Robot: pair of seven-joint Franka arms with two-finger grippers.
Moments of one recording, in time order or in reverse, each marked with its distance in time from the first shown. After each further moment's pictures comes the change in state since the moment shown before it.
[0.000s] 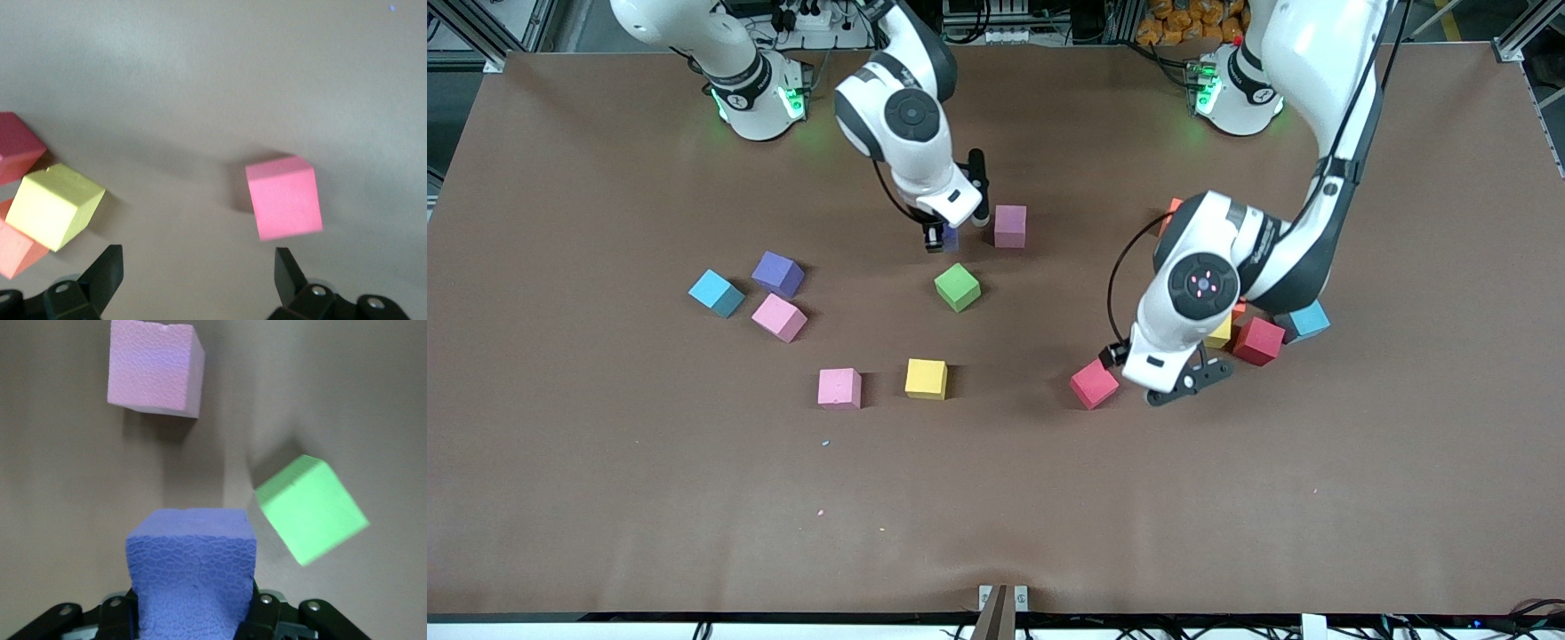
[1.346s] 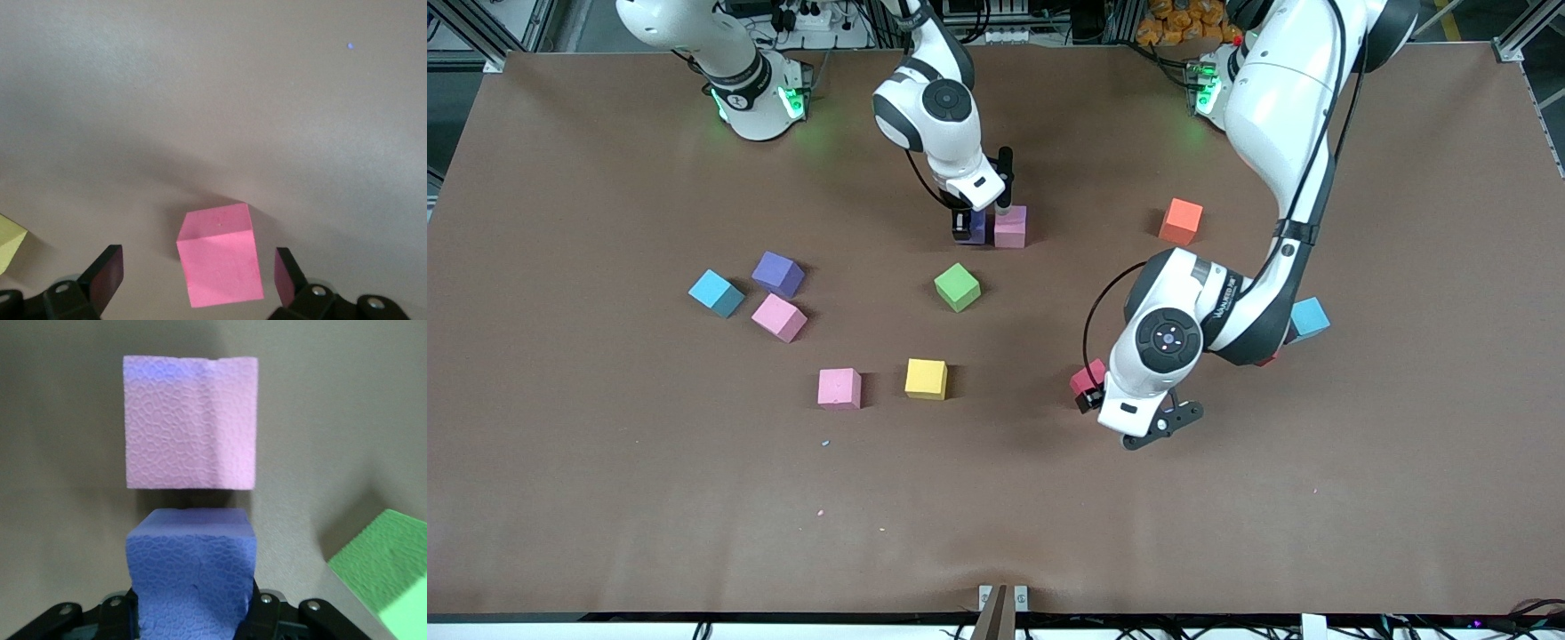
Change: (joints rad) left arm -0.033 0.218 0.004 0.239 0.000 0.021 -0.054; right arm 0.137 0.115 0.002 -0.085 0.020 0.282 0.207
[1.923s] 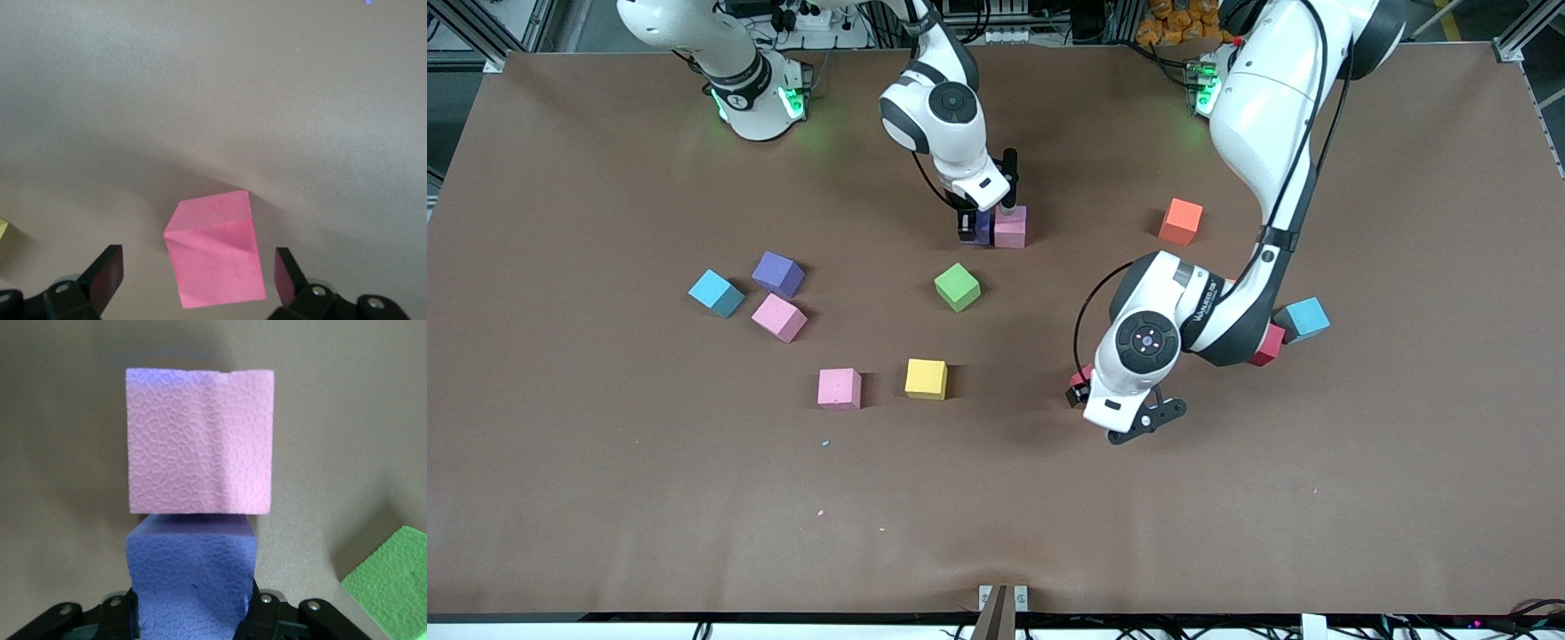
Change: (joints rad) left arm -0.019 0.035 0.000 0.000 0.000 -0.001 -0.009; right arm 0.011 0.030 0.003 0.012 0.012 0.029 0.015
